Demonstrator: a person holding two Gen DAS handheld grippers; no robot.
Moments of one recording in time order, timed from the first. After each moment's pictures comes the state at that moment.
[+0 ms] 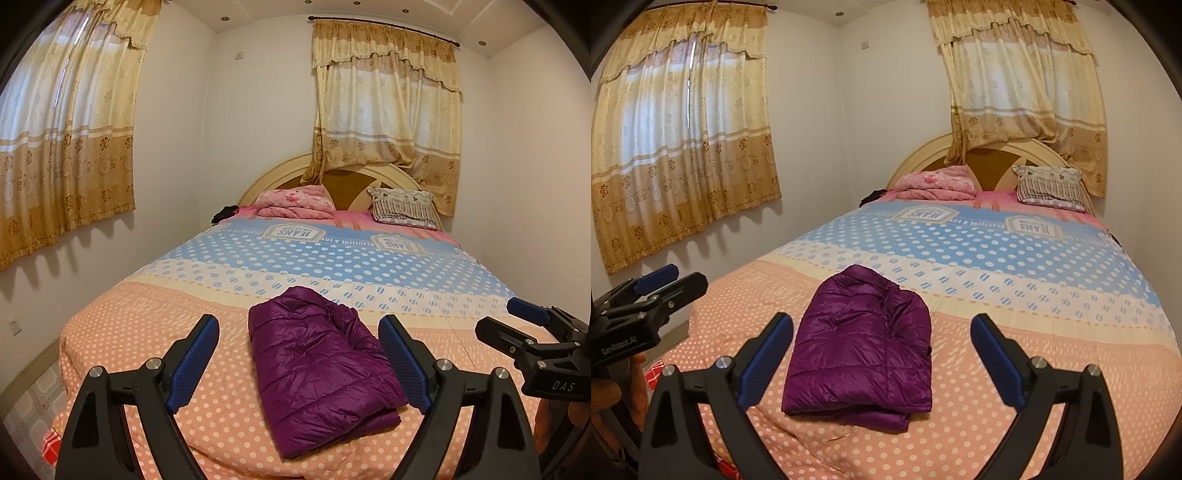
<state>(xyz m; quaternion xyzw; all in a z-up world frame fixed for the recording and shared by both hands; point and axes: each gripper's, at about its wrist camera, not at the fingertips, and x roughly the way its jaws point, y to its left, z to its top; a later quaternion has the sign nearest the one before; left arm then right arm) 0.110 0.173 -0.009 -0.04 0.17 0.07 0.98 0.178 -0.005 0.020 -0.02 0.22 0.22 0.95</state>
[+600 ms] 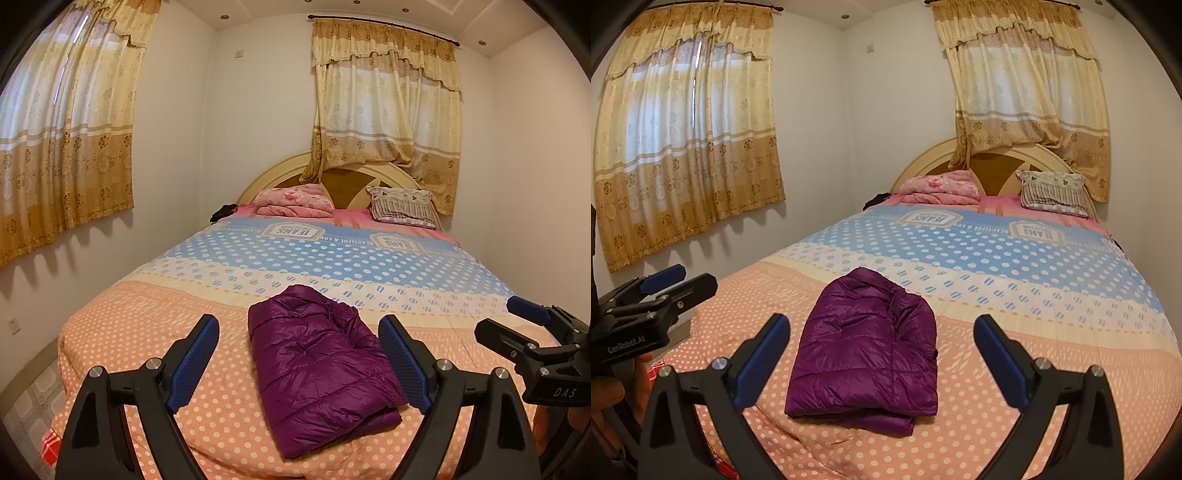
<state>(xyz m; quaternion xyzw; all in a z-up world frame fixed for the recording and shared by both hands) 0.108 0.173 -0.008 -0.04 0.18 0.07 0.98 0.175 0.003 0.022 -0.03 0.21 0.23 0.95</state>
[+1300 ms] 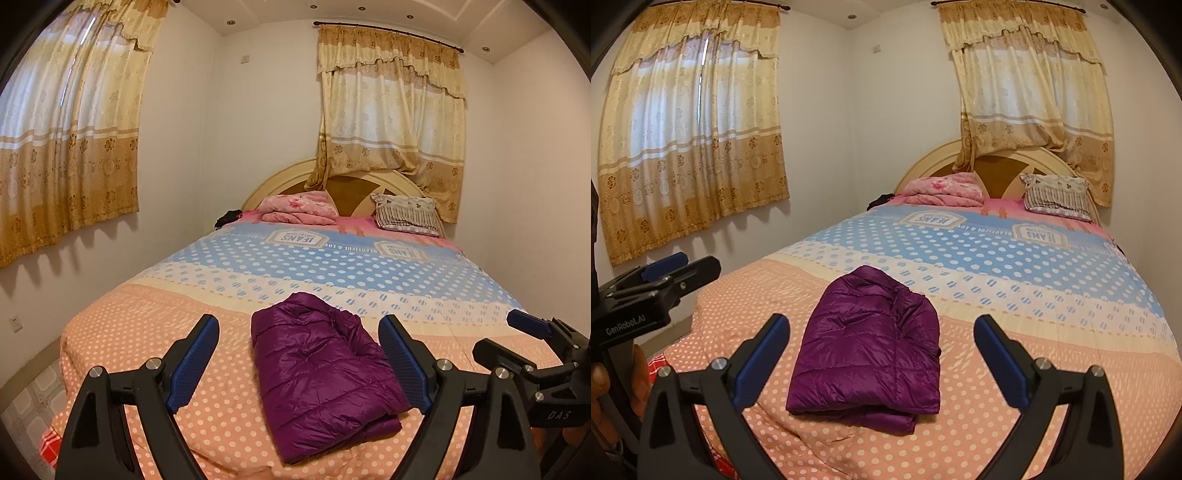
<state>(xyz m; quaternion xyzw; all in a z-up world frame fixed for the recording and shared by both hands) 0.109 0.179 -0.004 -0.05 0.16 0.08 0.98 0.170 0.005 0.020 -0.04 0.21 0.23 0.95</state>
